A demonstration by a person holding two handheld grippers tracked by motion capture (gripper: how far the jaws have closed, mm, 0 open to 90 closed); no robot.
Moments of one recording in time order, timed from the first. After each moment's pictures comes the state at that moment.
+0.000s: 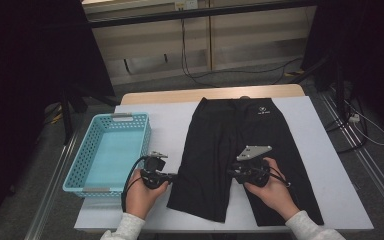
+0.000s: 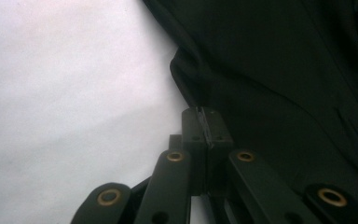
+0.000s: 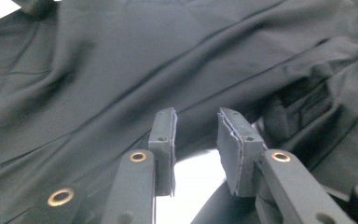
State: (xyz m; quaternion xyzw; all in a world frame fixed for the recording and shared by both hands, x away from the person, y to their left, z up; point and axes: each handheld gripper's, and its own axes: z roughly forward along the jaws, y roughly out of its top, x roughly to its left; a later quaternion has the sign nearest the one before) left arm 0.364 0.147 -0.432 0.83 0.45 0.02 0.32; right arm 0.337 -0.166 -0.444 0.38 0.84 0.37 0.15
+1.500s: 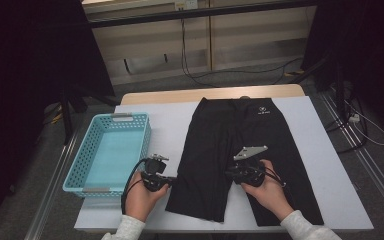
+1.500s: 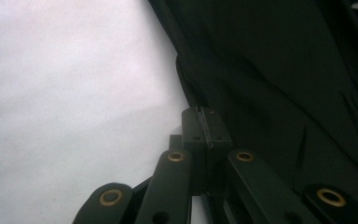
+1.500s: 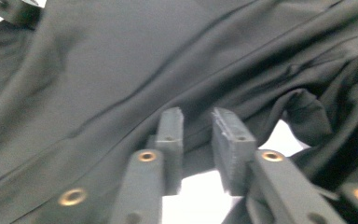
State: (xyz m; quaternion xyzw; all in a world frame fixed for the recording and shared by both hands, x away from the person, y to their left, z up) left arm 0.358 0.146 -0.432 0.84 0.46 0.02 0.29; right arm 0.341 -0.159 -0.454 0.41 0.83 0.36 0.11
